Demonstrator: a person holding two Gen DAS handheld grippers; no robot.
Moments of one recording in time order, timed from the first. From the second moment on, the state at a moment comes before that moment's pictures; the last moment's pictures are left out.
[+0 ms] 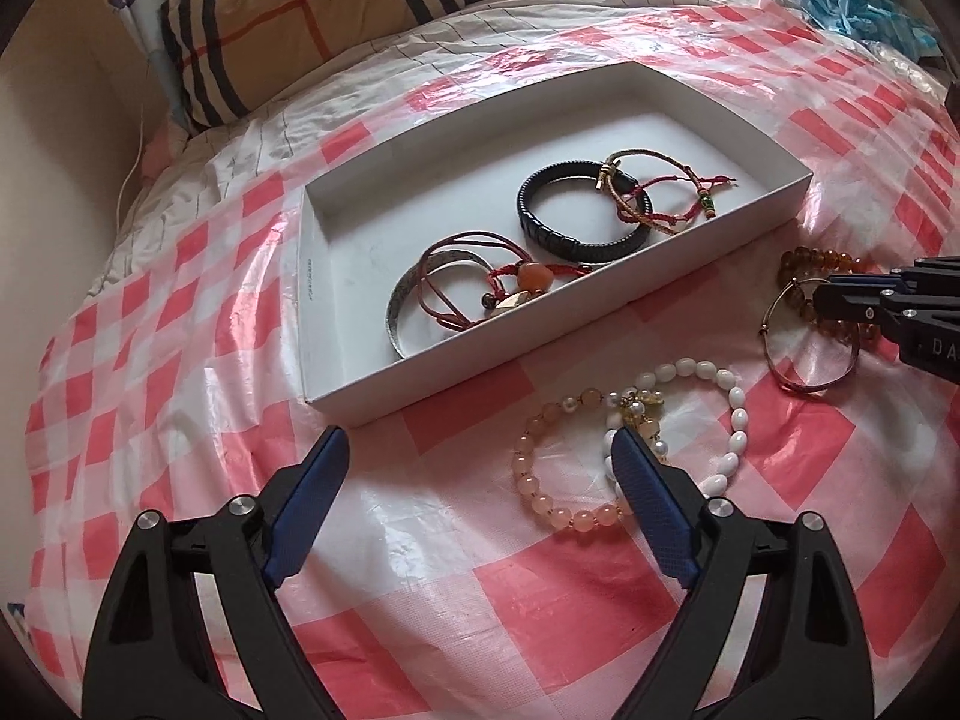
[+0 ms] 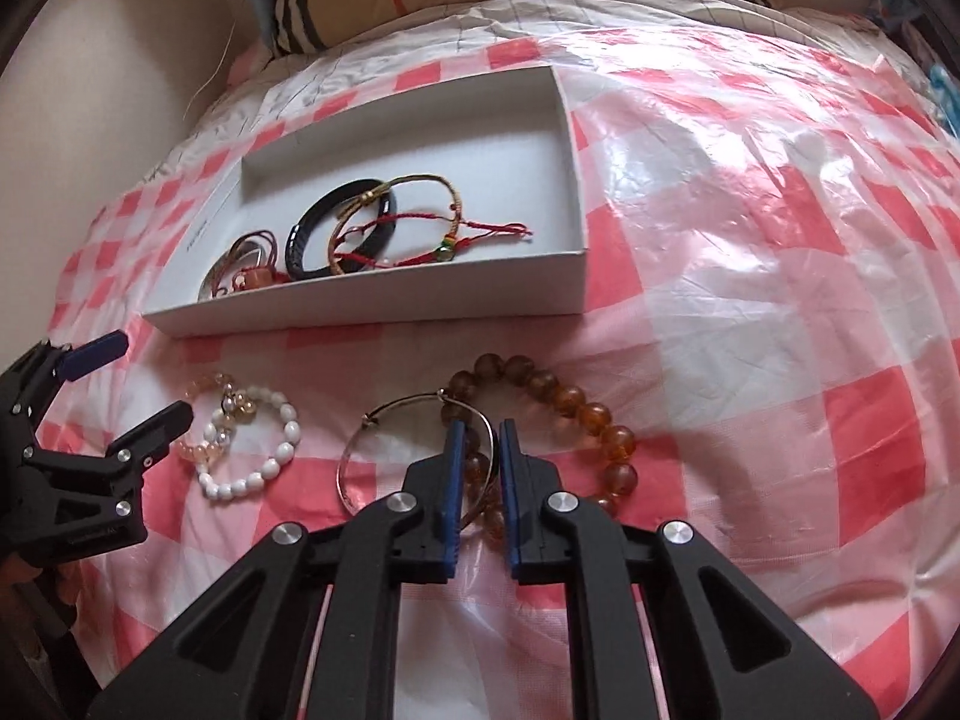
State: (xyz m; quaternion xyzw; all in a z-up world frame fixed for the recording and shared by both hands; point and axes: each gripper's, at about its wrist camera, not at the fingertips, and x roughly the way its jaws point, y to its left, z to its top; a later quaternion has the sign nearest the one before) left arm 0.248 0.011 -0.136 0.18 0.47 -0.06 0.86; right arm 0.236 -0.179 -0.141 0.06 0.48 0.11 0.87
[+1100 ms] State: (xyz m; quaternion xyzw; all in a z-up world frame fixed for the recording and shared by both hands) left arm 0.223 0.026 -0.019 -0.04 0.27 -0.13 0.95; right arm 0.219 -0.217 -0.057 0.26 0.25 0.21 0.91
